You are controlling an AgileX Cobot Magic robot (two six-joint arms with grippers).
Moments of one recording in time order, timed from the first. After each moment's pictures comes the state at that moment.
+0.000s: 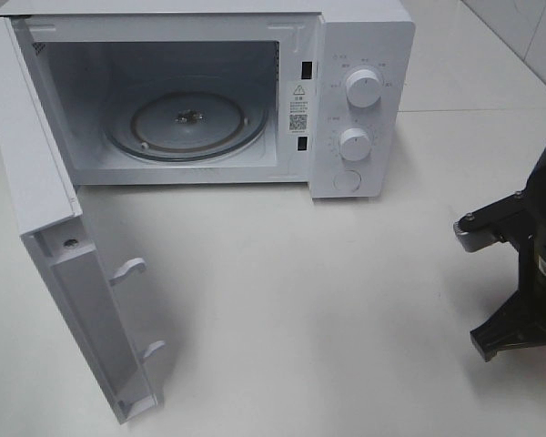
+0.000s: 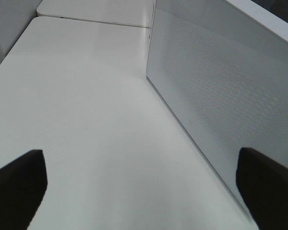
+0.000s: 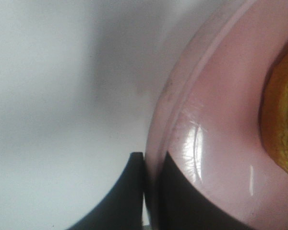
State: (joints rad) left arm 0.10 -0.01 -0.52 -0.14 1.07 0.03; right arm 0.49 1.59 -0.64 -0.54 0.82 0.61
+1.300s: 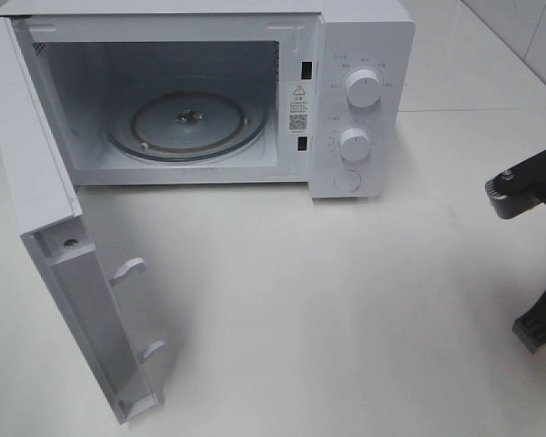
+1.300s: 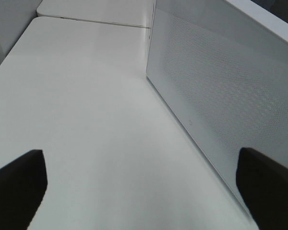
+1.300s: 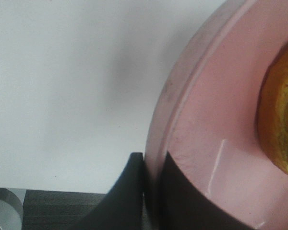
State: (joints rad) left arm 0.10 -0.01 -0.52 -0.14 1.07 0.03; right arm 0.61 1.26 -0.64 -0.52 0.99 0.48
